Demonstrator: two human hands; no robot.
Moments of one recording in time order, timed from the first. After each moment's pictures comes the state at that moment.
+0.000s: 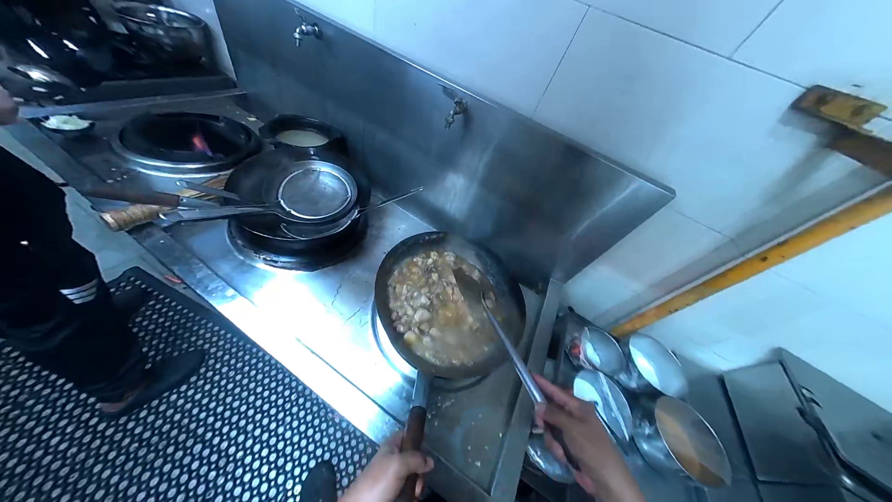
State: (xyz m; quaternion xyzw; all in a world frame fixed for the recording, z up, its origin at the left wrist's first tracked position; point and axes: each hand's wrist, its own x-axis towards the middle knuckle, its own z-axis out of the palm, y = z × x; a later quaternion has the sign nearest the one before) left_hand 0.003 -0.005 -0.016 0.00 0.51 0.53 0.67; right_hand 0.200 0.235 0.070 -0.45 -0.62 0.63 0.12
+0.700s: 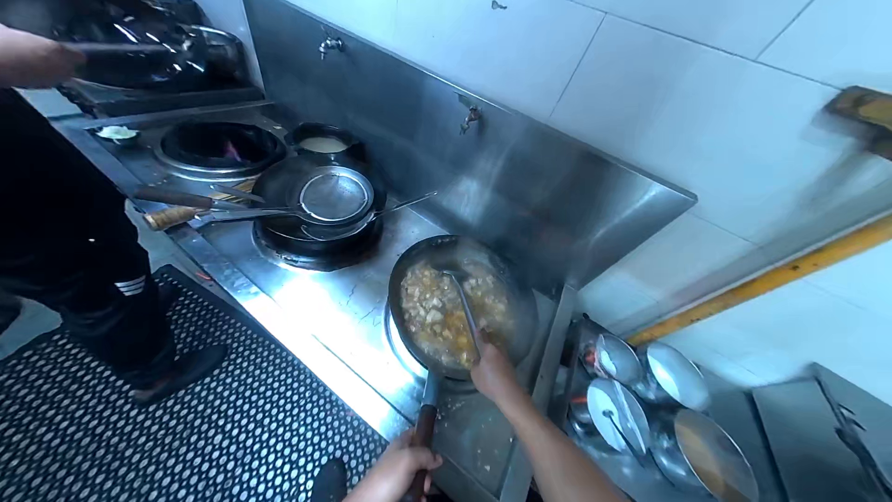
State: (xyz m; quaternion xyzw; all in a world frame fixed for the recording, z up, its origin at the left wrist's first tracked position) left_hand 0.004 -0.005 -0.016 0.00 0.53 0.53 0.67; right_hand 0.042 0.235 0.015 -0.44 -0.86 0.21 -0.15
